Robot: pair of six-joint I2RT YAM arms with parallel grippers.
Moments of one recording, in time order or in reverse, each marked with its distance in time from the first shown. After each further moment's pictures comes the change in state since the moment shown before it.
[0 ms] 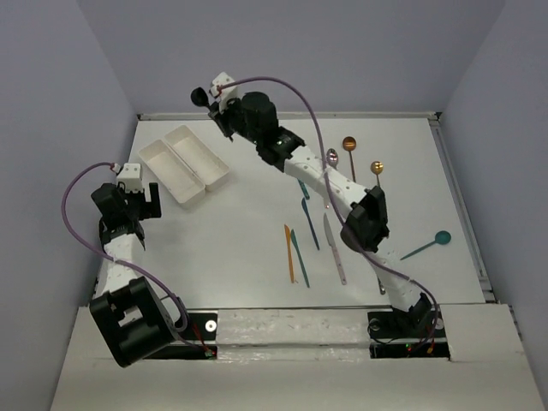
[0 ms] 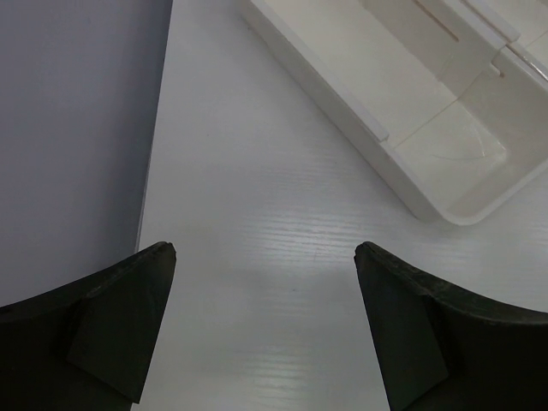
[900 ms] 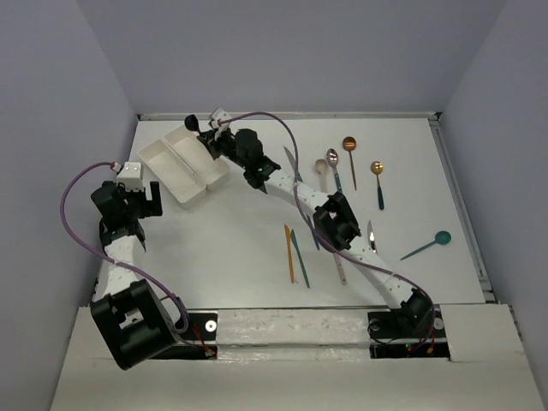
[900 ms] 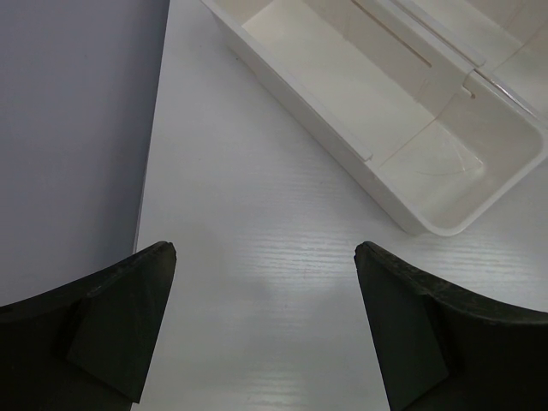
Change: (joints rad) left arm 0.004 -0.016 -0.011 0.055 0.047 -0.013; right arm 0.011 0.479 0.143 0.499 -0.137 0.123
